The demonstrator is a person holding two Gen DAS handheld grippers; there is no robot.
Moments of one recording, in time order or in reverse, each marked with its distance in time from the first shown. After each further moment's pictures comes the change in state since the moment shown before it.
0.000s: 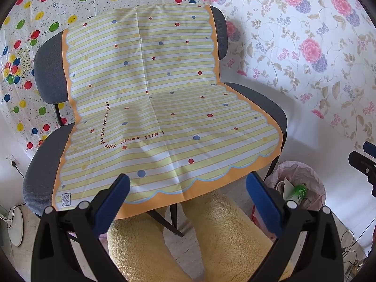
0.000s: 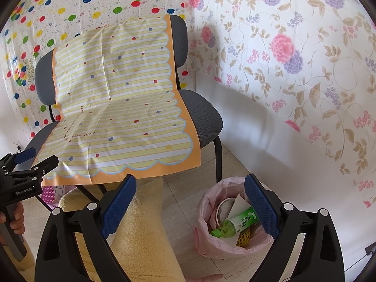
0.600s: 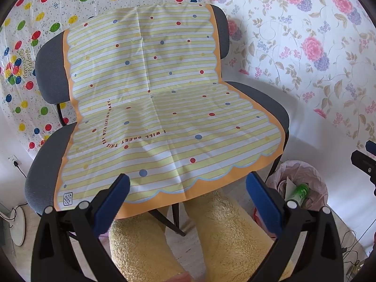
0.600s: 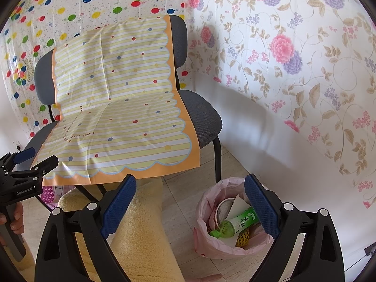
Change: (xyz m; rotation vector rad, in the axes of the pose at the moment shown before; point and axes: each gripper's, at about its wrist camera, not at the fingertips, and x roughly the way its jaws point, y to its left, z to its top) left arm 0.002 0.000 0.003 0.002 0.010 0.013; right arm 0.000 0.000 0.000 0.000 0.002 0.001
